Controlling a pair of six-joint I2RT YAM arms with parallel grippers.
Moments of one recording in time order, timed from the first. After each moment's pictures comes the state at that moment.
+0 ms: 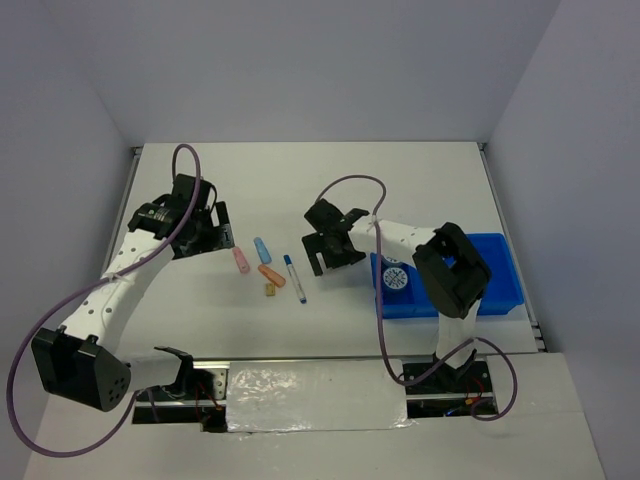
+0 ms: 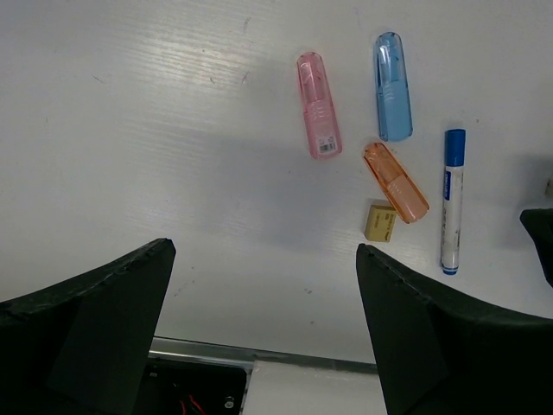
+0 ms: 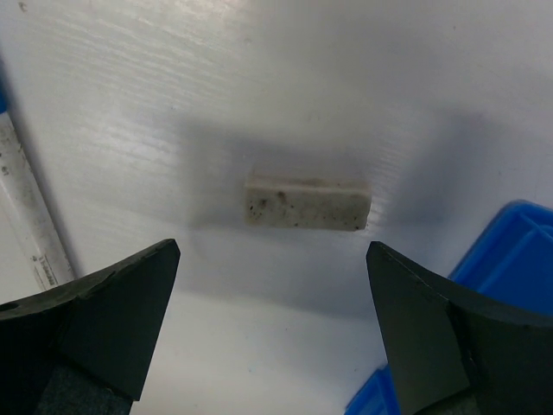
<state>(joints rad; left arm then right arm) -0.25 1.24 1.19 -1.00 -0.20 -0.49 0.75 1.87 1.28 -0.63 0.17 0.37</state>
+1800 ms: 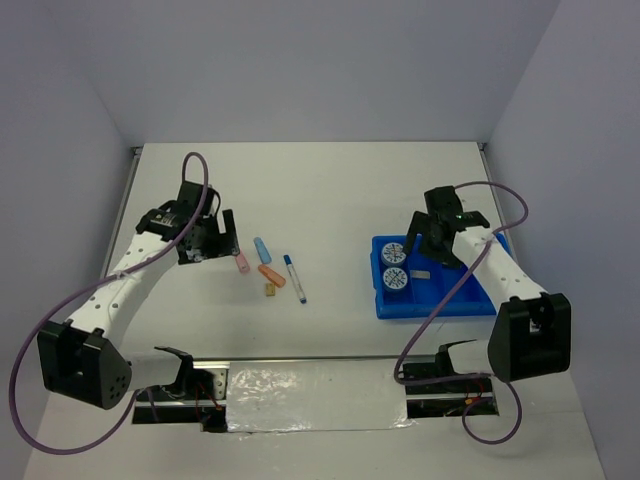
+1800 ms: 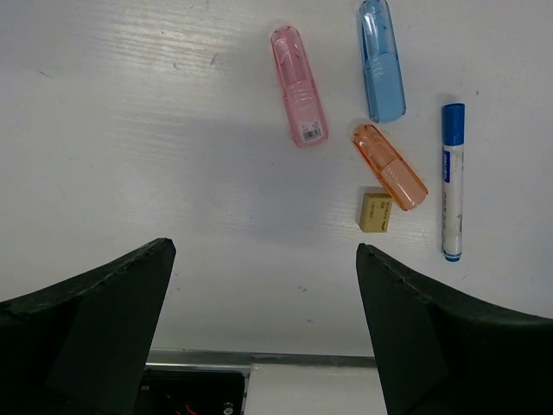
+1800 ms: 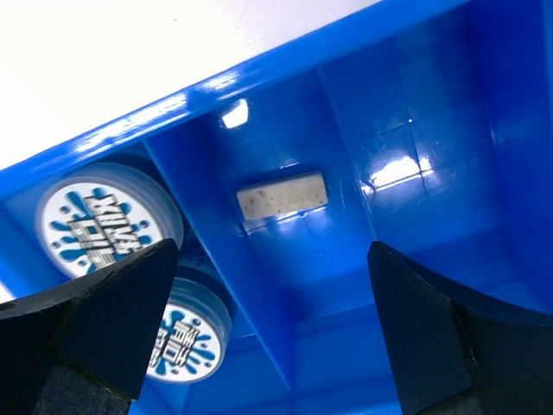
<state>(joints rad) -0.25 1.25 1.10 -0.92 -0.12 -0.45 0.13 1.33 0.95 -0.76 0.19 0.49</state>
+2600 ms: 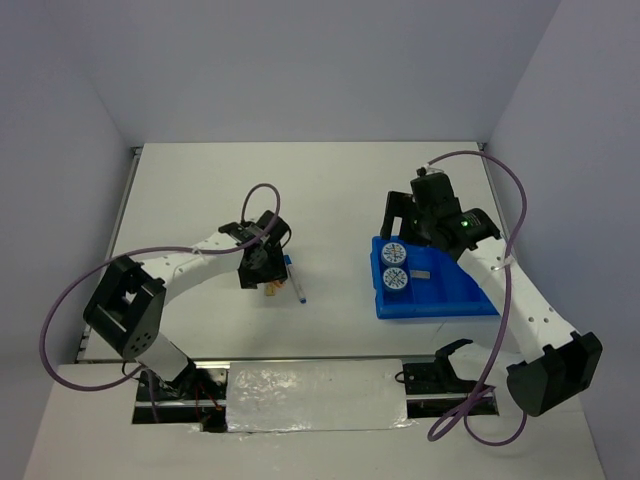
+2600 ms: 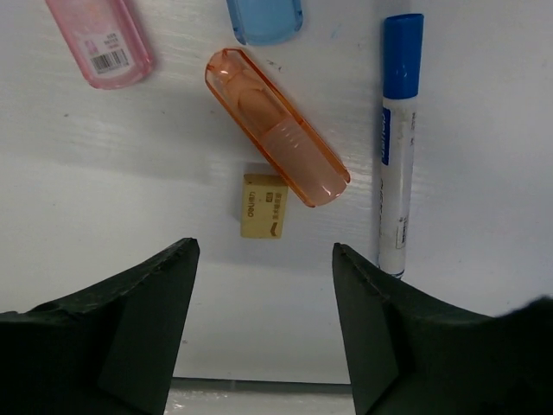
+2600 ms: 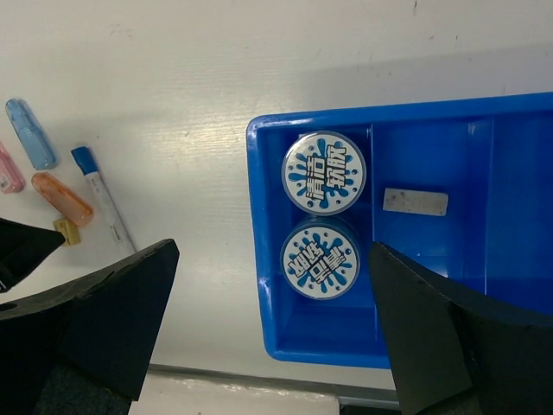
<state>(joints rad) -0.62 1.56 1.03 -0.75 -0.17 -0.87 0.39 1.16 1.16 -0.84 0.14 0.49</state>
